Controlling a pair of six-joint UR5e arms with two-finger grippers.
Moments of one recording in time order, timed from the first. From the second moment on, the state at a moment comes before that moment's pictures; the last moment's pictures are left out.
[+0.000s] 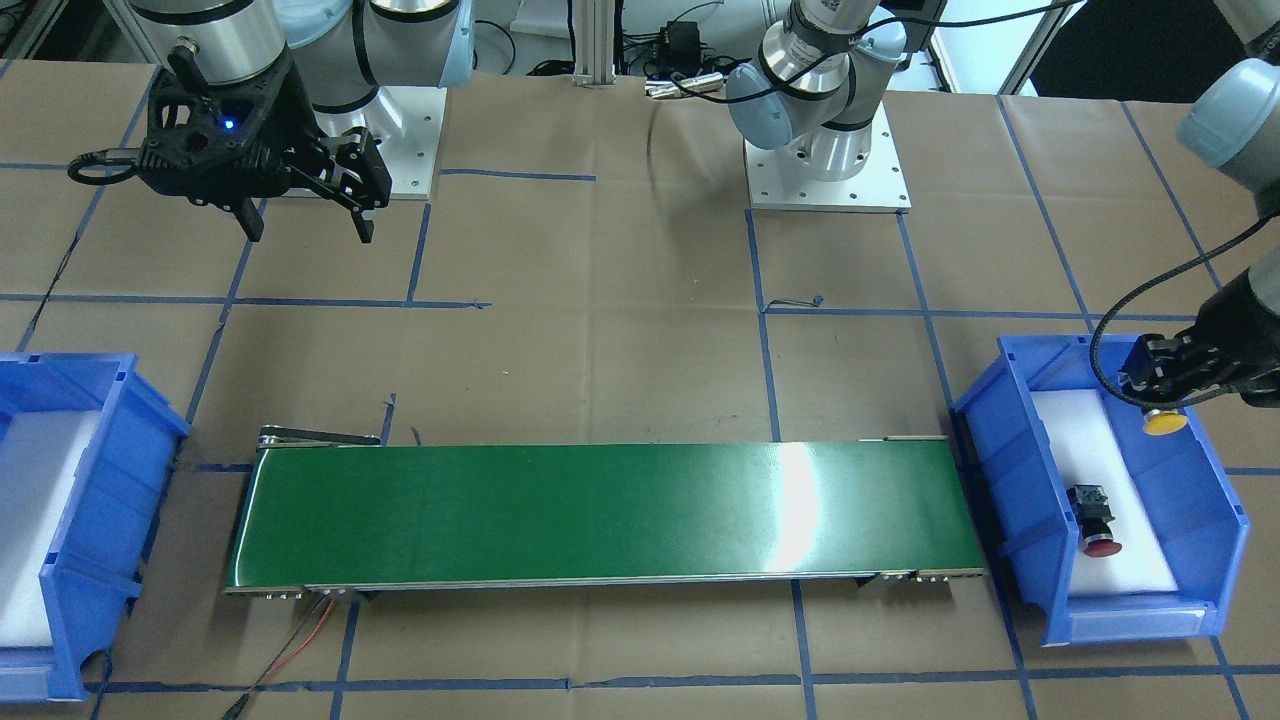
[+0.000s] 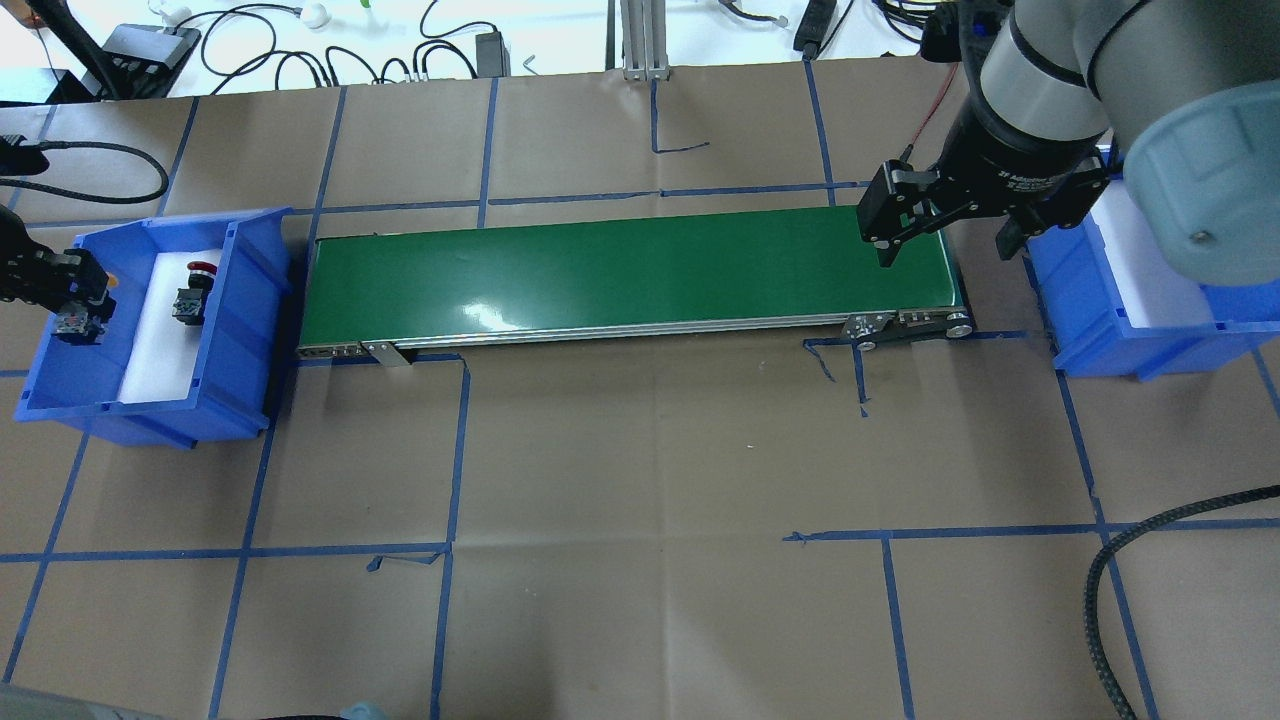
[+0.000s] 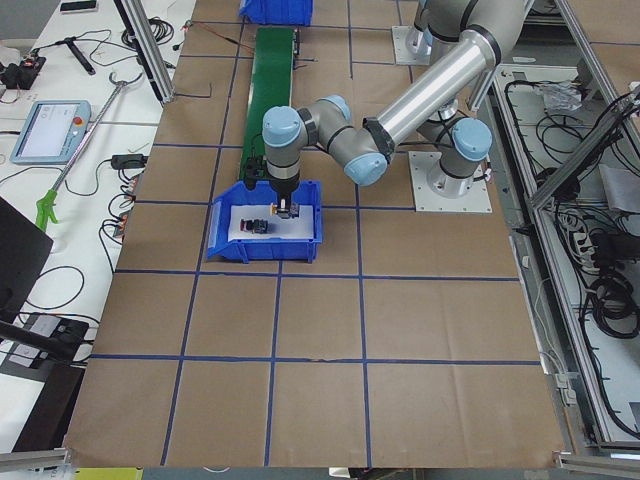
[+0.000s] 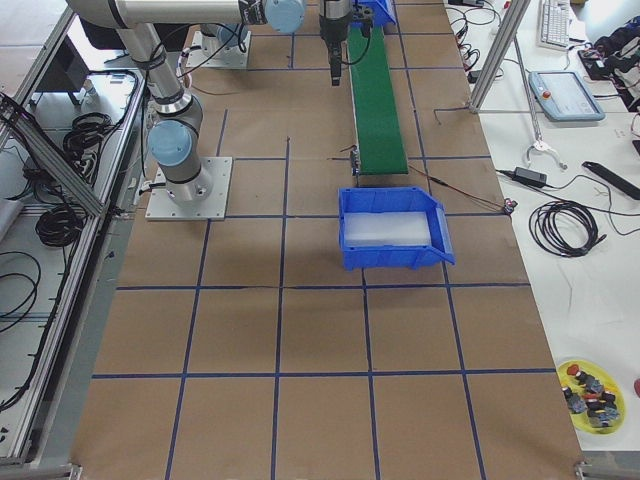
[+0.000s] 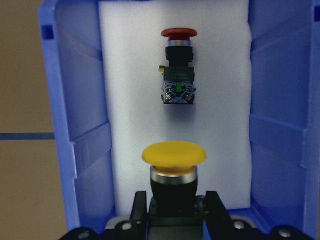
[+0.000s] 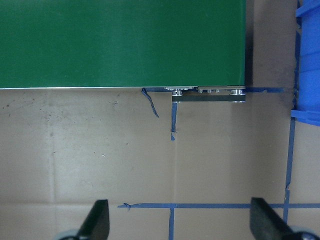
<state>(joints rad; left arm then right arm) -0.96 -1.80 -1.66 -1.23 1.57 0.65 1.60 -1.65 1.67 -1.64 -1.58 0.01</state>
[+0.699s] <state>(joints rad) -1.23 -1.85 -1.49 -1.31 1.57 0.40 1.60 -1.65 1.68 -1.64 -1.58 0.01</state>
